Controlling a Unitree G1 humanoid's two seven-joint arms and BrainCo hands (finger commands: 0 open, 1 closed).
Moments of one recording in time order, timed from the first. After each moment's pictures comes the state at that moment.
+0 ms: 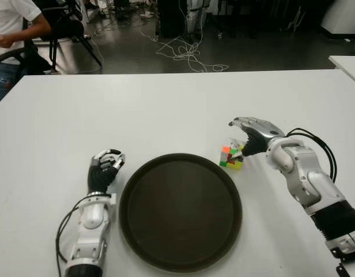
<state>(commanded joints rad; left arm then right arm) 0.04 -0.01 0.08 0.38 0.05 -0.12 0.14 -0.40 -0.44 0.37 0.16 -0.81 0.17 0.36</state>
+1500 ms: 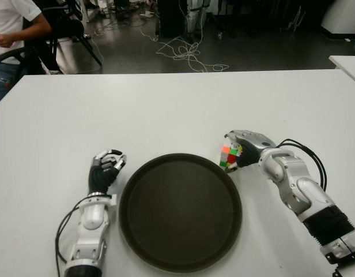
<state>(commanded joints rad) 0.05 0.00 0.06 0.35 0.06 -0.11 0.13 -0.37 -0.44 0.44 0.21 -0.82 0.19 0.36</state>
